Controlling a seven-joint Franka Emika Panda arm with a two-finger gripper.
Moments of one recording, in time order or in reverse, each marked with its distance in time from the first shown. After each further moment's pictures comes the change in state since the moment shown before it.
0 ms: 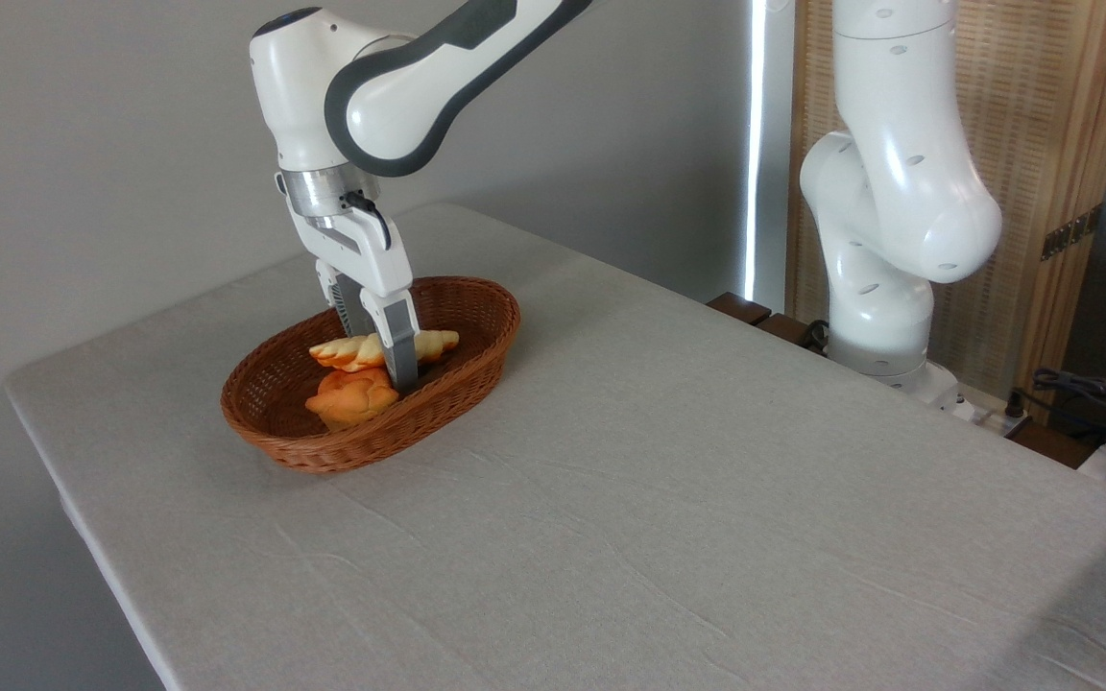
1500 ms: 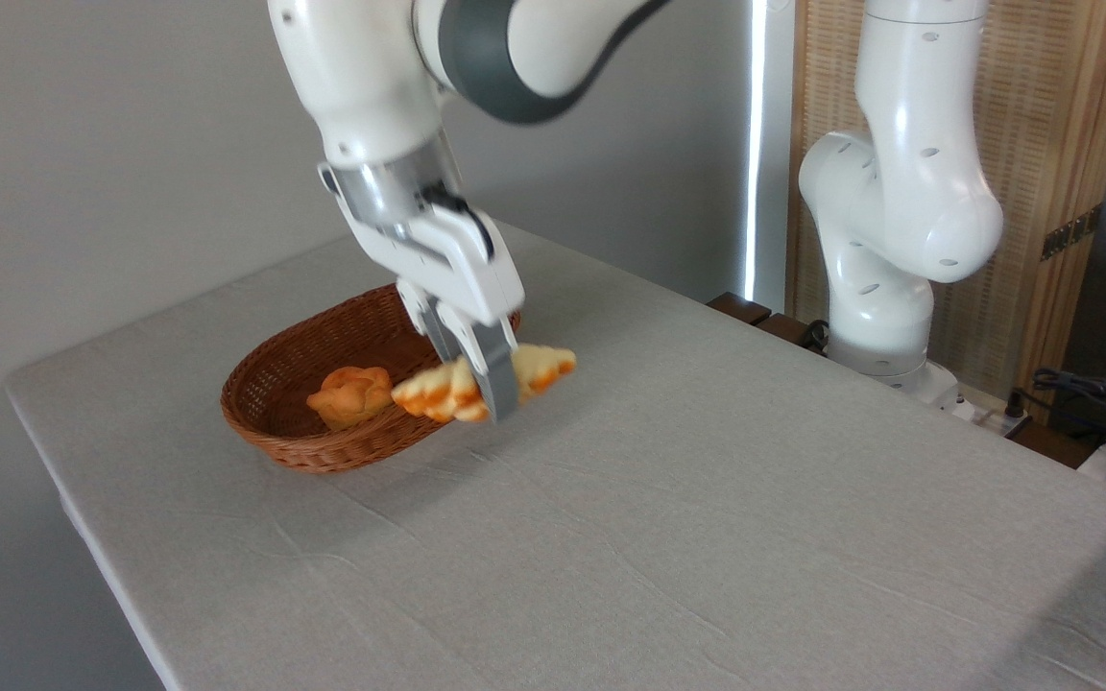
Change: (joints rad) arm 0.020 -0.162 0.421 0.021 -0.056 -0.310 0.472
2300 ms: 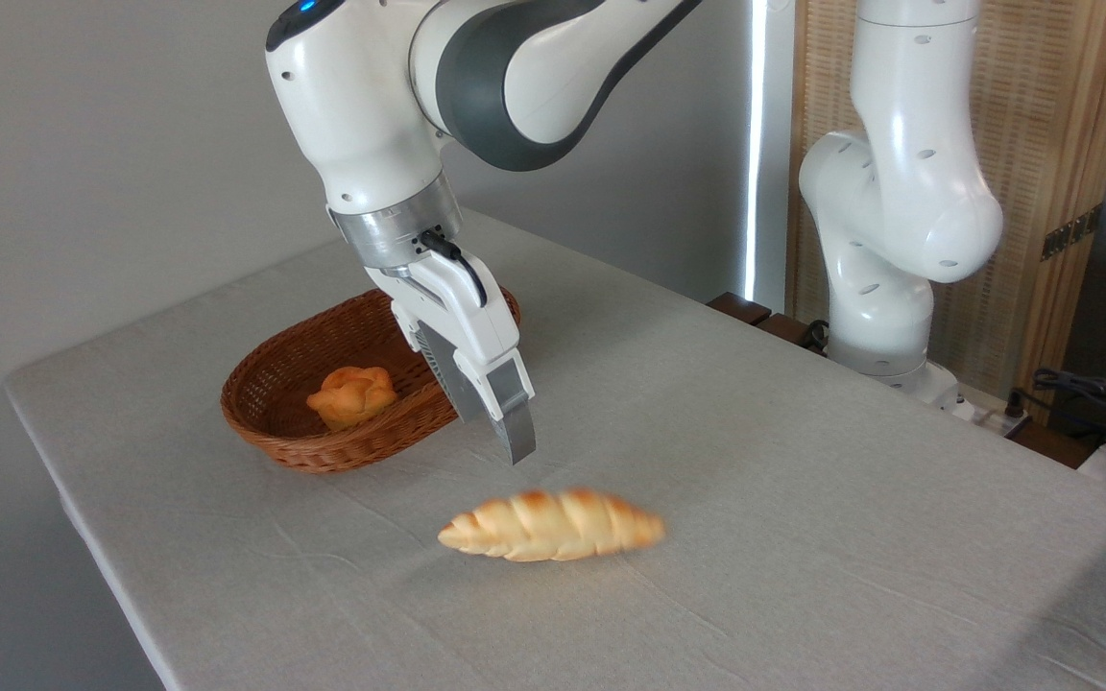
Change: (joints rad) arm -0.003 0.032 0.004 -0.012 0.000 0.036 0.046
